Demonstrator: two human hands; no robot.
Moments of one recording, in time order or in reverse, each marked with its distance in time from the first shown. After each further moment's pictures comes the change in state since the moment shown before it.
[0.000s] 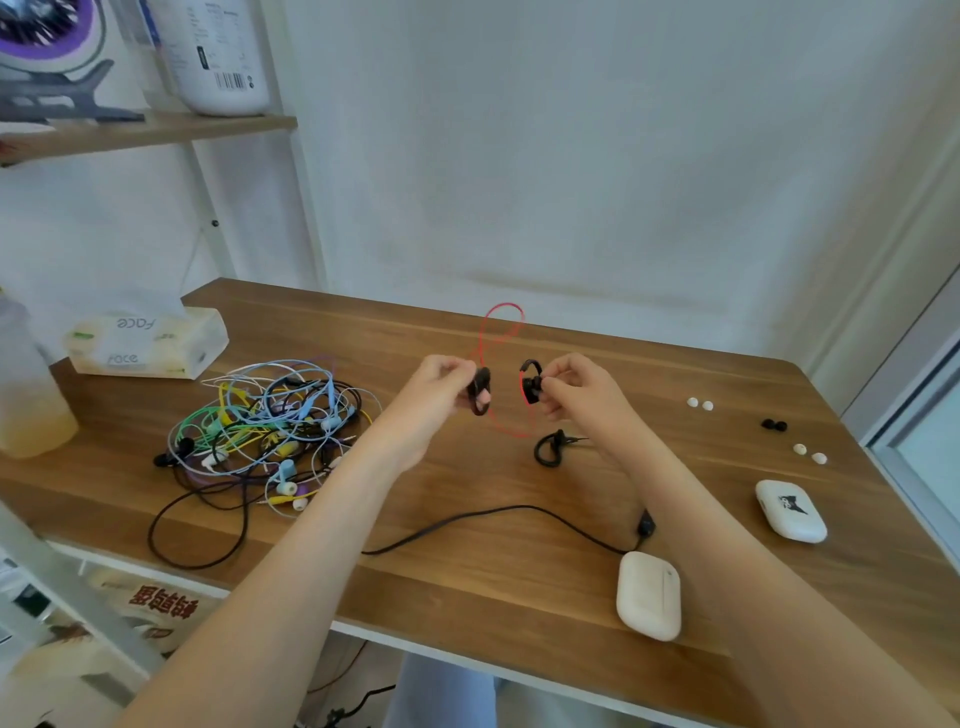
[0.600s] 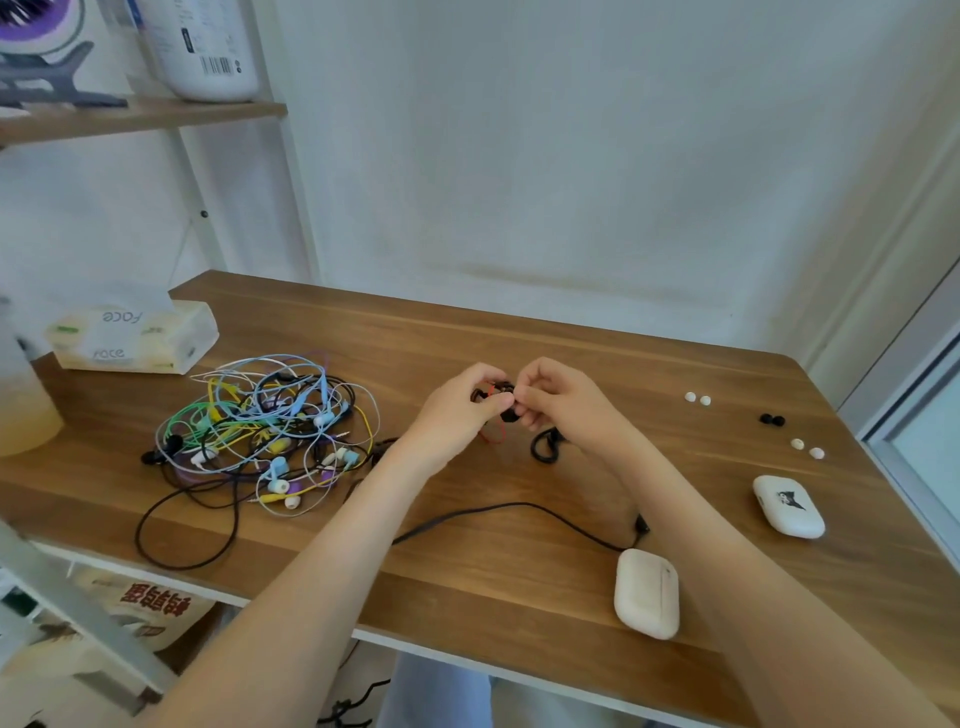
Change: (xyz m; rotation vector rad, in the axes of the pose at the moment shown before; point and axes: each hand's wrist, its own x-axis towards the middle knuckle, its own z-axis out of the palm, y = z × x) left_hand 0.011 -0.022 0.018 0.373 -0.060 0.111; right_hand -0.006 0.000 0.008 -0.012 -0.206 -0.097
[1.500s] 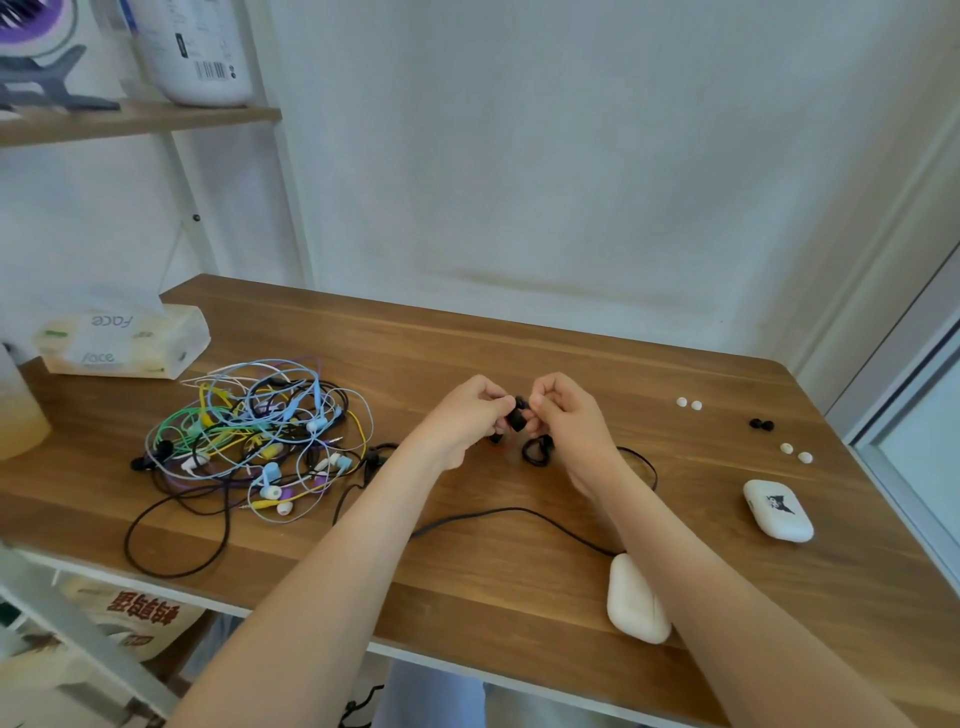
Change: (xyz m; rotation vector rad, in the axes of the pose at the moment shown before) left_hand 0.014 0.010 0.016 -0.212 -0.050 -0.258; right_hand -0.008 0.025 0.011 0.236 0.253 0.044
